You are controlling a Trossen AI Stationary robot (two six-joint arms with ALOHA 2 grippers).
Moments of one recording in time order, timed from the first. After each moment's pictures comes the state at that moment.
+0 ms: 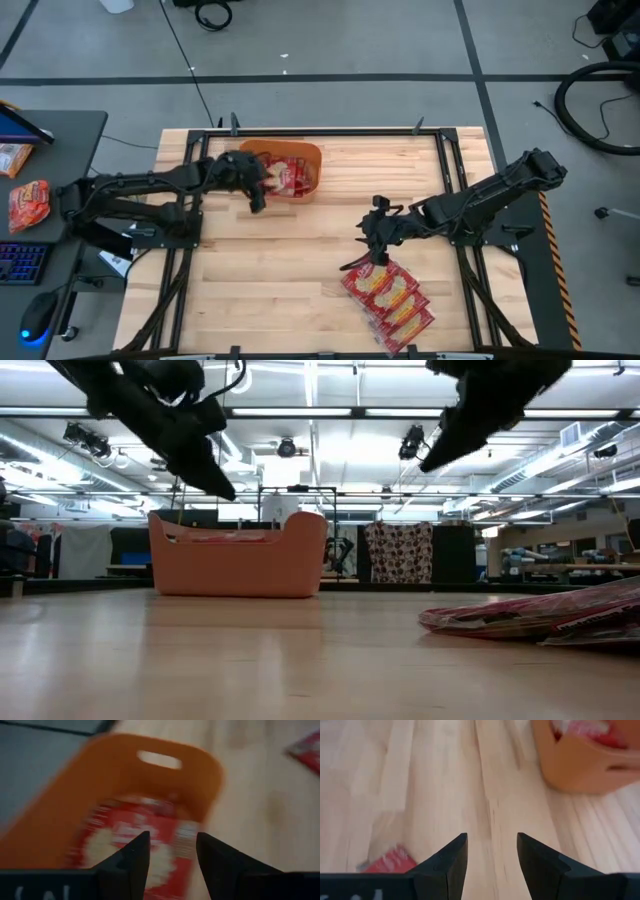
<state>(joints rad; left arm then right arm) 0.32 1.05 0.62 -0.20 -0.03 0.07 0.31 1.34 0.88 -0.37 0.34 0.26</state>
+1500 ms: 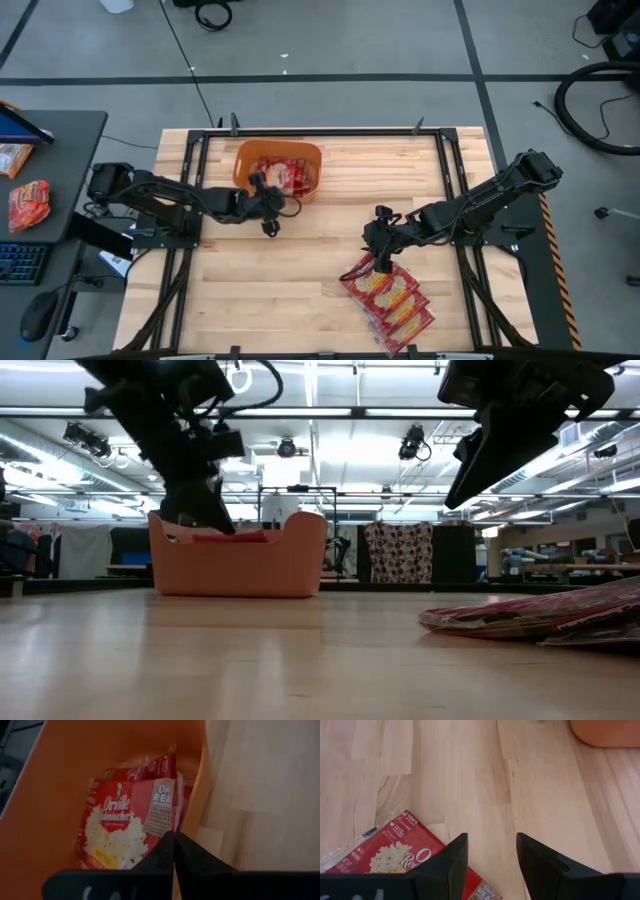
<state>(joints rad) -0.04 1.38 0.70 -0.27 -0.61 0.01 0.35 1.39 0.82 -0.37 0.30 0.37</state>
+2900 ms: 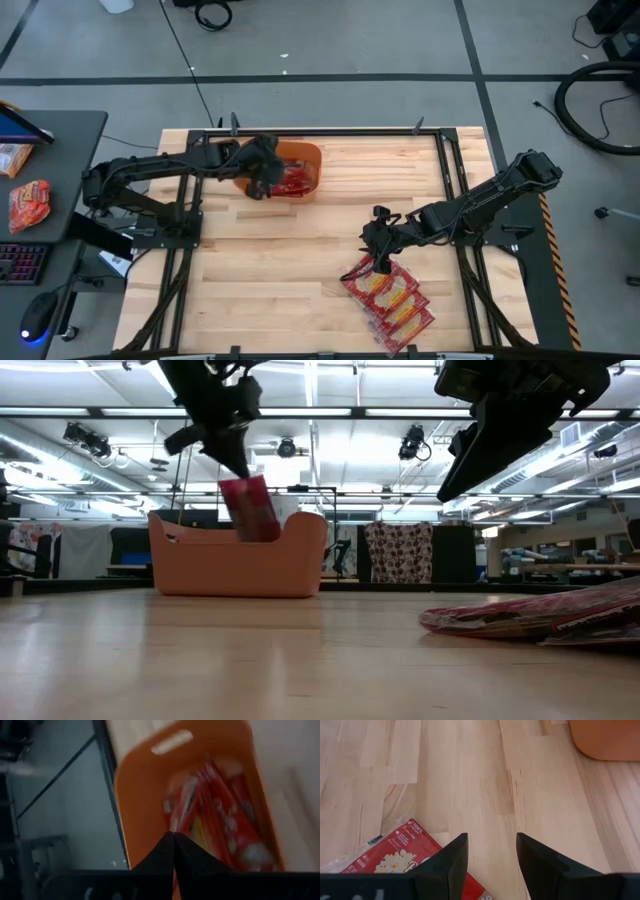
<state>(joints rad) 0.27 1.32 1.10 -0.68 -0.31 0.84 0.35 1.39 0.82 -0.32 0.29 0.34</state>
